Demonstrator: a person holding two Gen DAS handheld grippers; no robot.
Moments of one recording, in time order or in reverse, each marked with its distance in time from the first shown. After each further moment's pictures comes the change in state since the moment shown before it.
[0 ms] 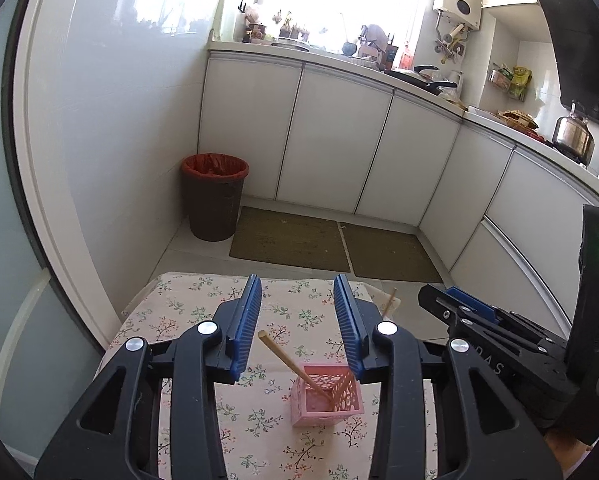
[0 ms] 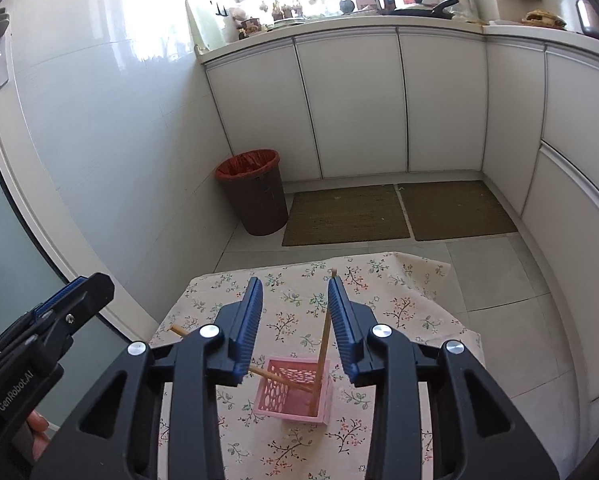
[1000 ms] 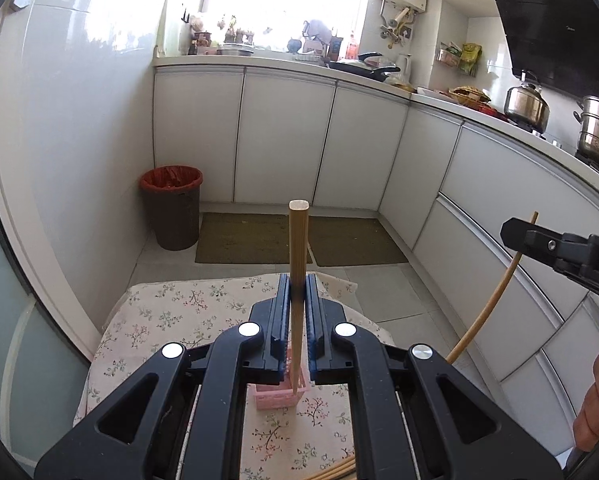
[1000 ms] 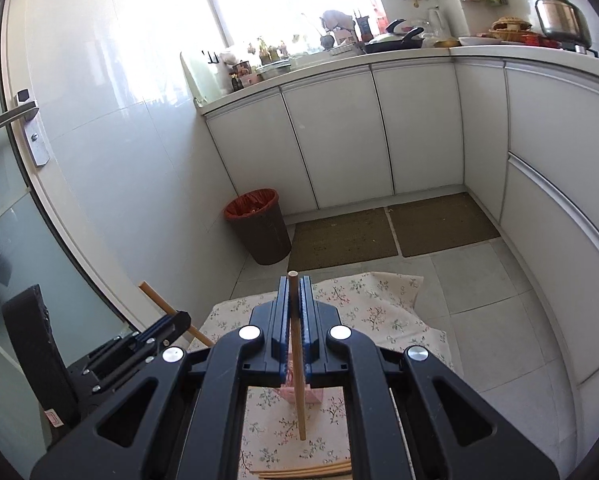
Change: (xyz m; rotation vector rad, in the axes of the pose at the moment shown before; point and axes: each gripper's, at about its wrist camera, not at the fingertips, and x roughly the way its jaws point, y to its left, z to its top) left arm -0.022 -0.060 -0.002 0.124 0.011 -0.099; right arm -0.136 -0.036 0.034 0.081 -0.103 0.058
